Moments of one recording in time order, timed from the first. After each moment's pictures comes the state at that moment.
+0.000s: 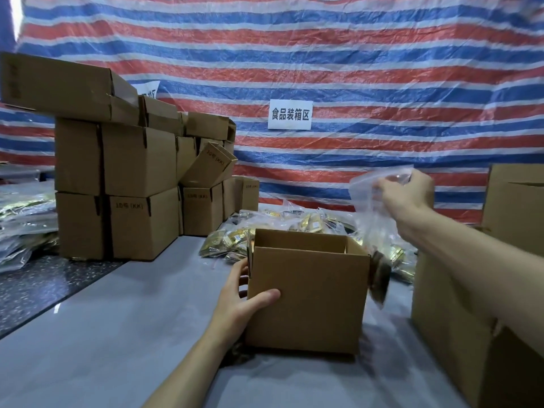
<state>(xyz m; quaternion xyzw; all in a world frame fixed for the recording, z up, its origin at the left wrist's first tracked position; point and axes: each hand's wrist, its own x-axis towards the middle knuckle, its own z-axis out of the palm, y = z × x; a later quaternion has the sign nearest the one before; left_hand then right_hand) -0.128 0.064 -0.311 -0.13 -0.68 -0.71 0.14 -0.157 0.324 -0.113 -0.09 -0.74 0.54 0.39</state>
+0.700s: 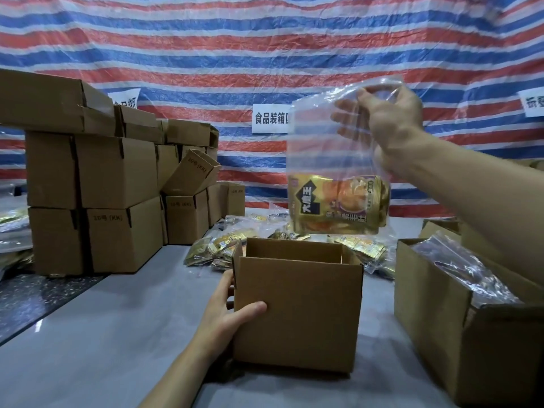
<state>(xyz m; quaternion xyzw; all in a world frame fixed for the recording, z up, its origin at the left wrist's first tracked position) -0.126 0.066 -0.311 -0.17 -0.69 -0.70 0.12 -0.108 0.298 -0.016 0.16 -0.60 0.71 0.34</state>
